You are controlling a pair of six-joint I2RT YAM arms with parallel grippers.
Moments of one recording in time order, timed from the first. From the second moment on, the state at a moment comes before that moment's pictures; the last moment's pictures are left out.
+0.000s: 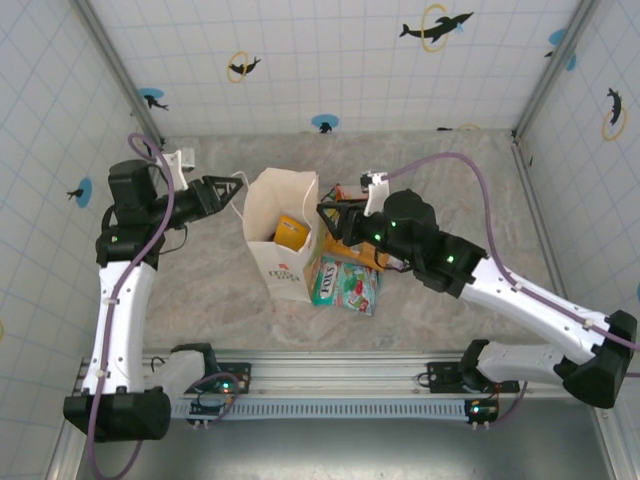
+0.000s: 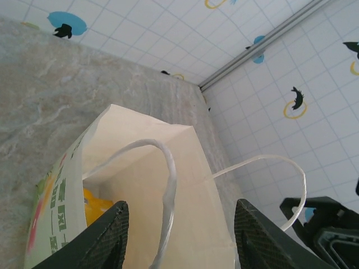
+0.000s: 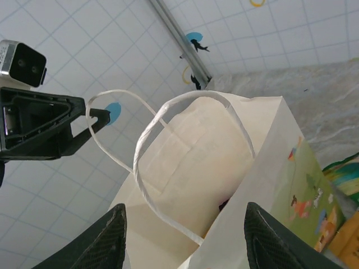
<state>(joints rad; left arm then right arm) 0.02 1.03 1.19 -0.63 0.84 -0.47 0.96 1.16 1.10 -0.16 0.05 0.63</state>
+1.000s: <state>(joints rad) 0.02 1.12 1.27 -0.67 0.86 -0.39 0.78 1.43 1.24 0.10 -0.33 0.79</state>
